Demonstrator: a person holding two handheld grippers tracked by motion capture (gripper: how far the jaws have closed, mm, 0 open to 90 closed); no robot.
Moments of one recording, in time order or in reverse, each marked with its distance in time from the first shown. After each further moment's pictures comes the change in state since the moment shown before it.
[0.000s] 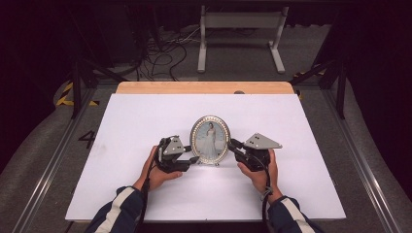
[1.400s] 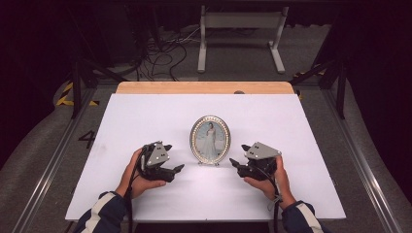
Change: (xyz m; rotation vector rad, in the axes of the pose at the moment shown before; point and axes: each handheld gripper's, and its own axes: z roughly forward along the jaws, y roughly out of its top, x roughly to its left) left arm -0.007 -0.018 -0.047 0.052 0.135 0.071; right arm 0.004 -0.012 -0.020 0.156 -0.014 -0.178
